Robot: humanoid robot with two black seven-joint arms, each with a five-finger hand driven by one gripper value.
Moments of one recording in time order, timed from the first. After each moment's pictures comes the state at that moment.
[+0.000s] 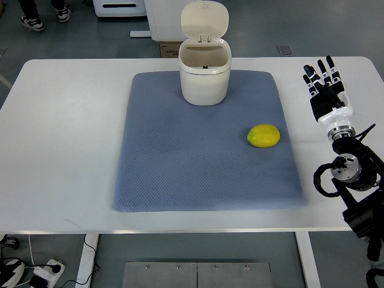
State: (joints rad) left arm -0.03 0.00 -0.11 -0.27 -0.07 0.19 -0.41; right arm 0.54 -0.10 1.19 0.84 -0.34 0.10 0.37
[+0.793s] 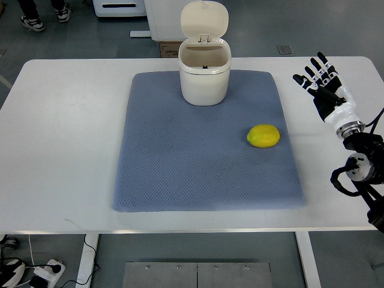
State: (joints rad) left arm -0.03 0.00 -0.11 -0.27 -0.07 0.19 -0.41; right arm 0.60 -0.26 0.95 0.85 -0.45 0.11 0.37
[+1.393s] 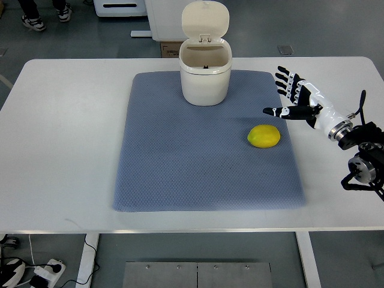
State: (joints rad) left arm -0.03 0.00 -0.11 -0.27 -0.07 0.19 -0.41; right arm 0.72 -0.37 0.62 0.85 -0.69 0.15 0.38
